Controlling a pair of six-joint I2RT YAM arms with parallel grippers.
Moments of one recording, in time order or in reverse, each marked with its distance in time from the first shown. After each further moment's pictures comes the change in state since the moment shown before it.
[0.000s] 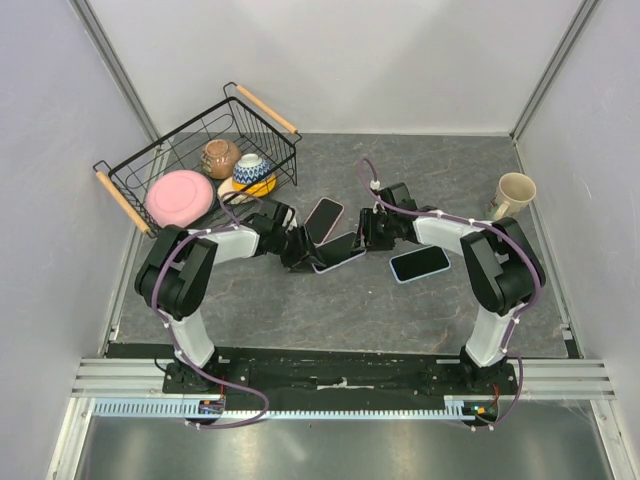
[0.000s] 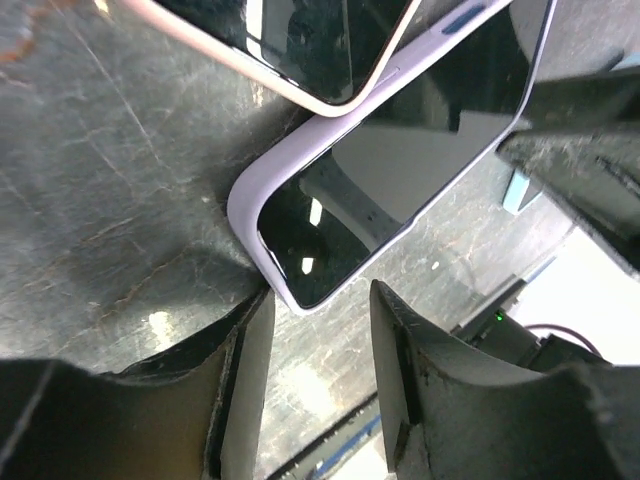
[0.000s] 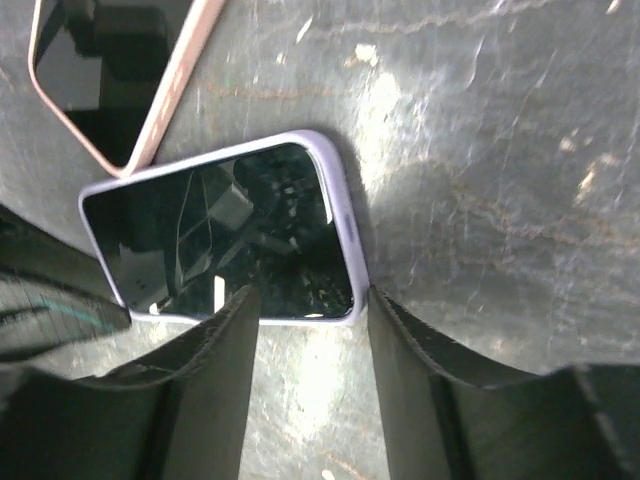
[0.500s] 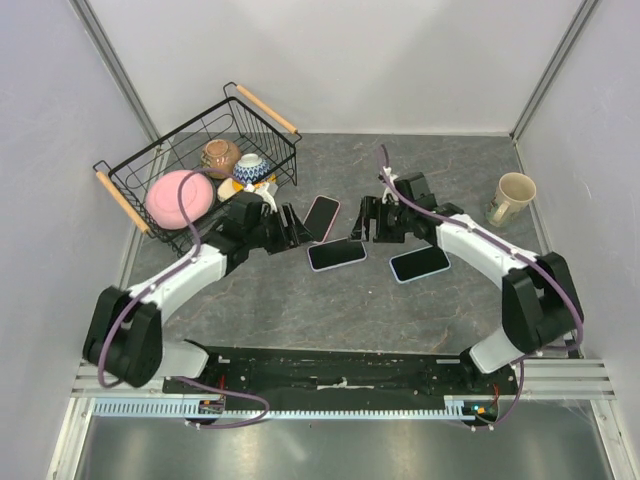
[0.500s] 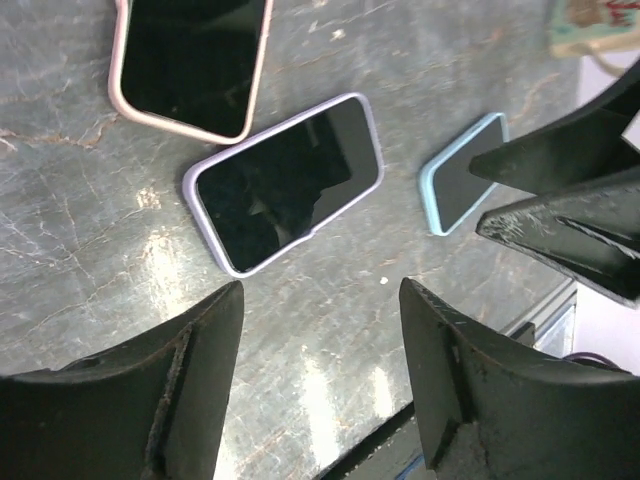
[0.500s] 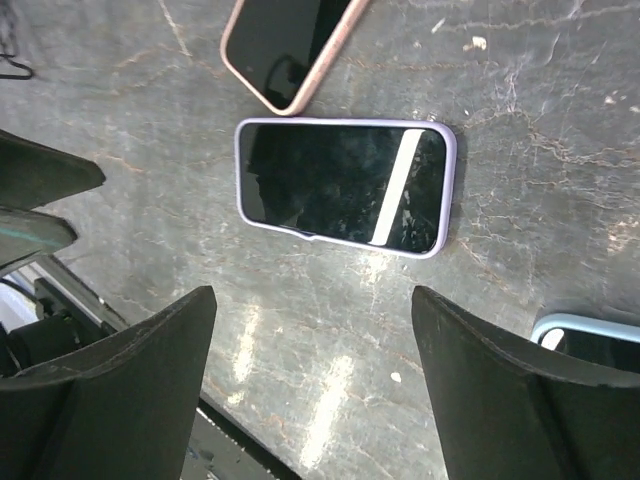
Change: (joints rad) left arm 0.005 -0.415 -0.125 0.069 -0.206 0.093; right arm 0.002 -0.259 -0.020 -0.134 -0.075 0.011
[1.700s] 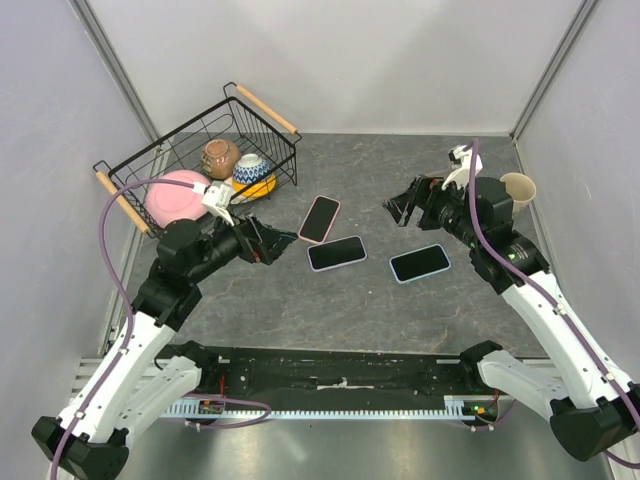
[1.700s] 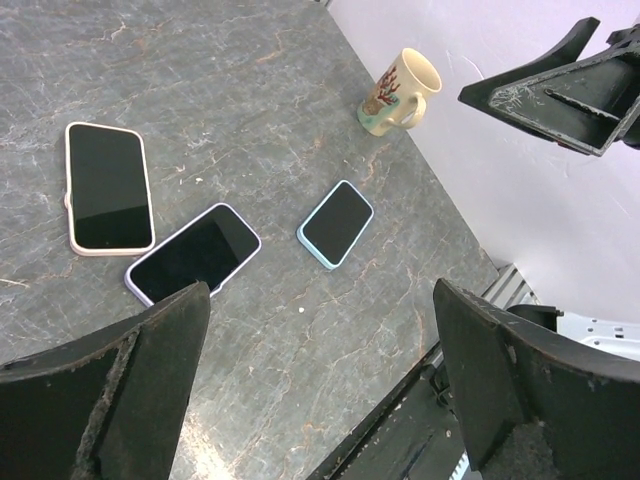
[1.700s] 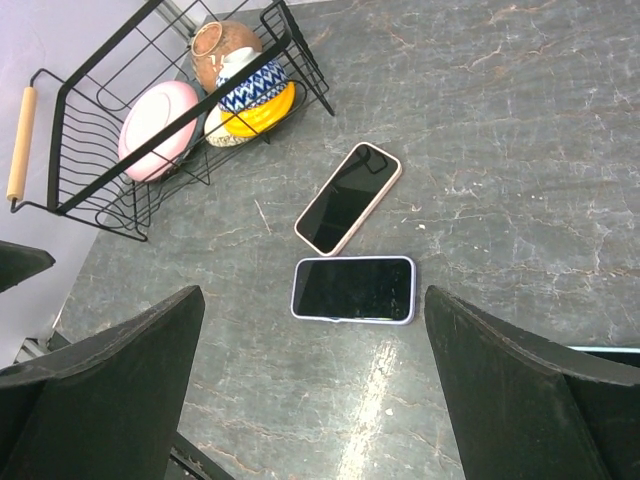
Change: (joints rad) left arm 0.000 -0.674 -0.033 -0.093 0.035 0.164; right arm -0.043 -0.618 -0.010 -0.041 0.234 -0.009
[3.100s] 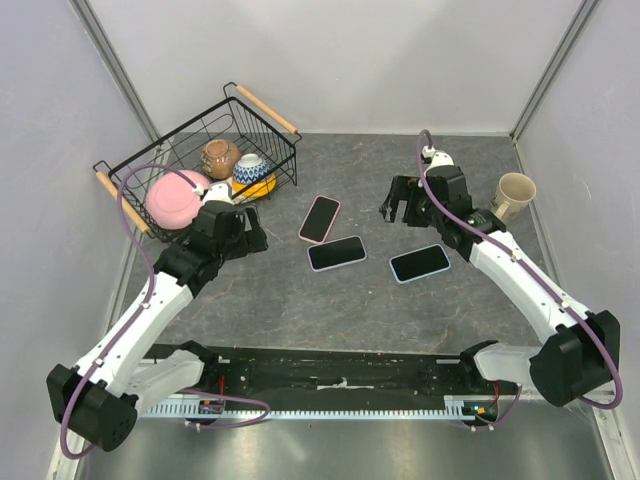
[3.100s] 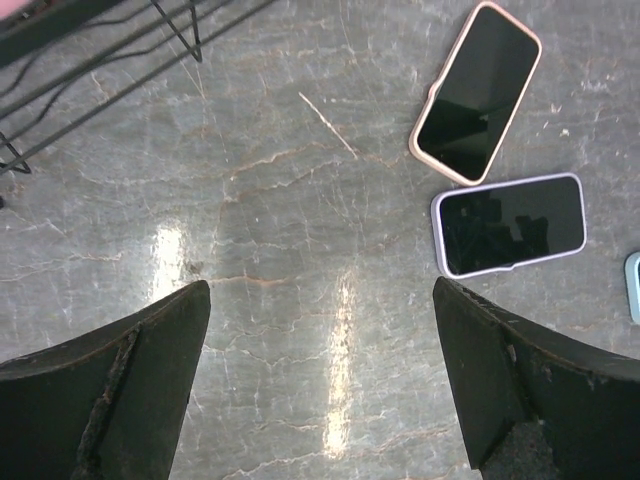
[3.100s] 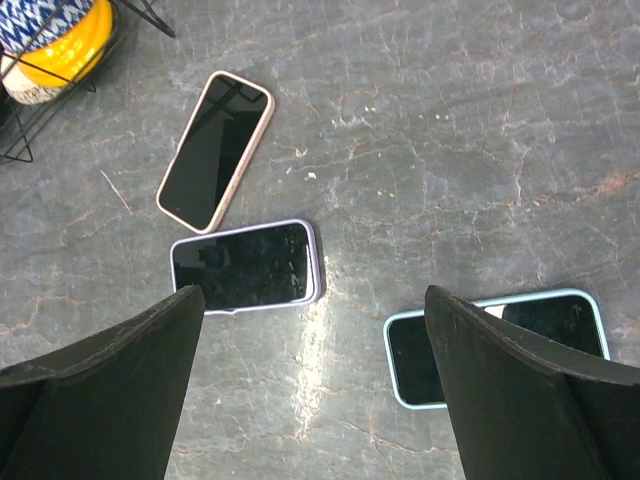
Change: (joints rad) left arm -0.001 0.281 0.117 -0.420 -0.612 0.018; right arm -0.007 0.288 0.004 -0.041 0.158 -0.025
